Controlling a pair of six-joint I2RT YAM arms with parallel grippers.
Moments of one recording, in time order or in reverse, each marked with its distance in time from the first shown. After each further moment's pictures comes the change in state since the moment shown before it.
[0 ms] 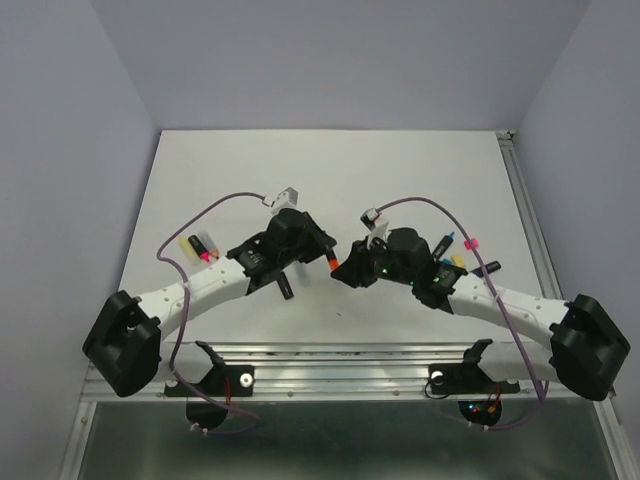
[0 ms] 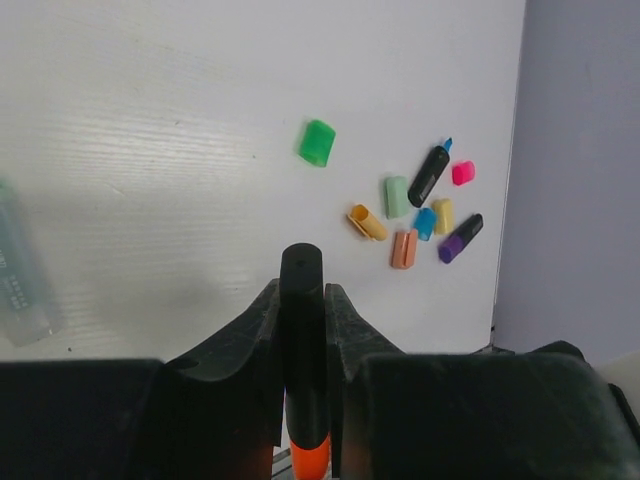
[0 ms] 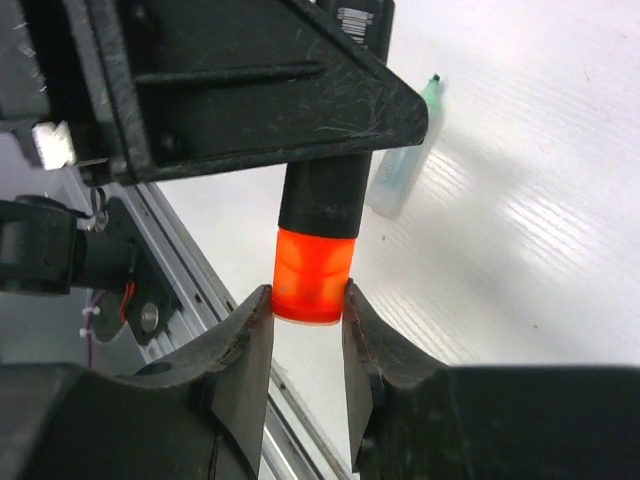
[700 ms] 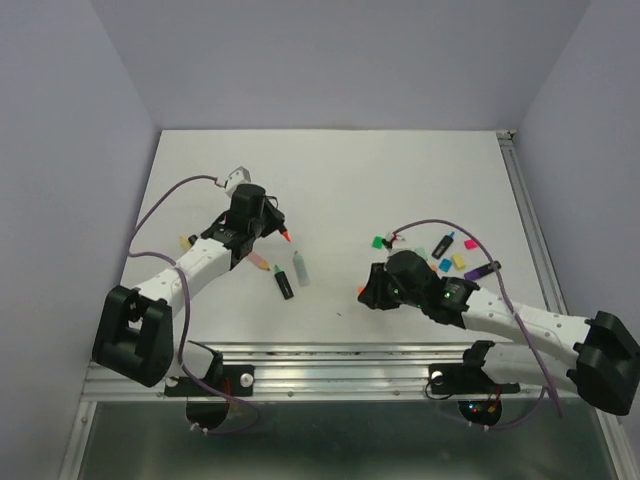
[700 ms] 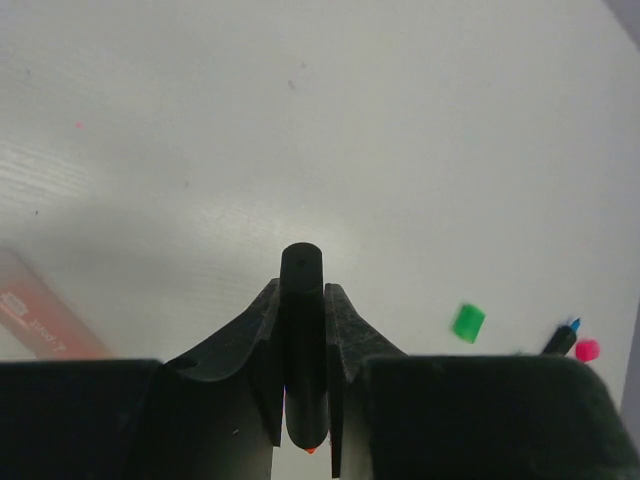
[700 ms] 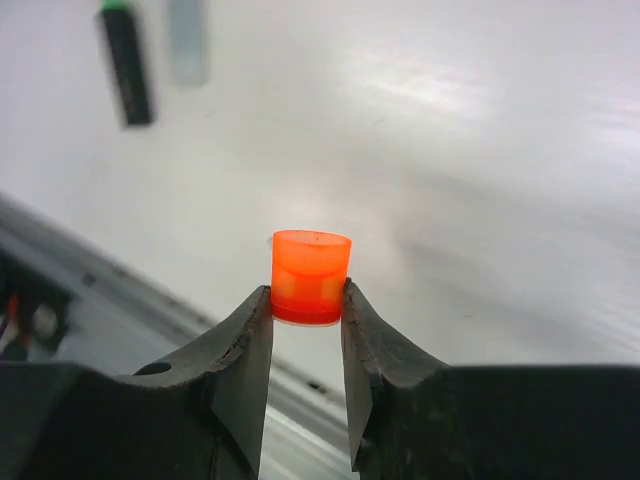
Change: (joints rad) left arm 0.351 0.060 0.071 -0.042 -0.034 0.197; right arm 0.170 -0.172 -0.114 -0.310 0.310 0.225
